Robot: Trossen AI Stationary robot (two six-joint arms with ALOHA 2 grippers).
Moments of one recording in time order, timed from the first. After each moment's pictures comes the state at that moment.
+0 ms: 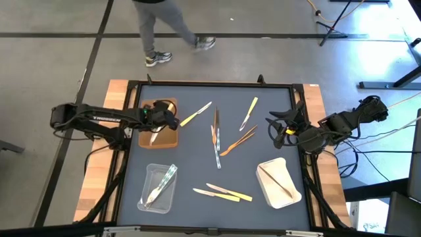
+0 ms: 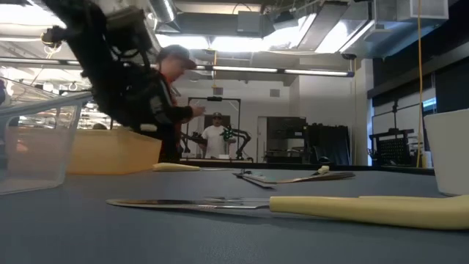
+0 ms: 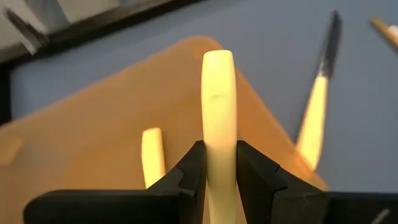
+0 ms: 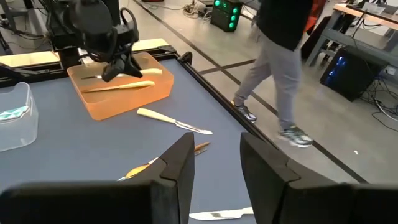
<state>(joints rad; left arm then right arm) 0.21 1.18 0.58 -0.49 -0.63 -0.80 0.50 0.94 1.11 -0.86 0.98 0.49</state>
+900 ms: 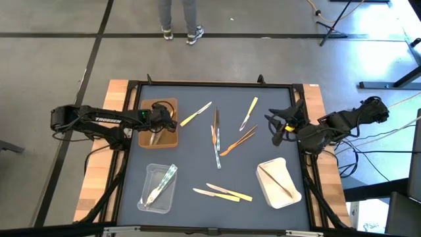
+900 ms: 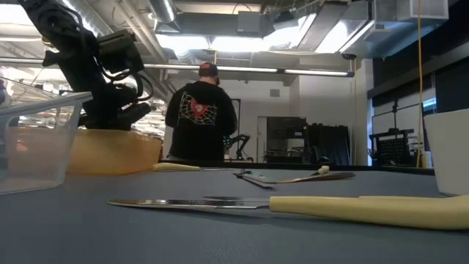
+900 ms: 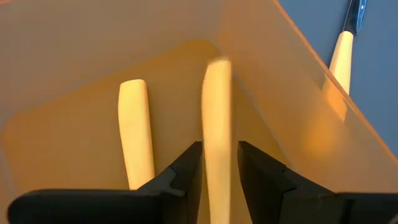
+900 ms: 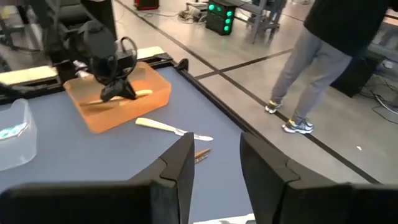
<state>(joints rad) 0.30 1.18 0.43 -0.31 -0.45 -0.81 0.45 0.94 1.11 -0.81 0.98 0.49</state>
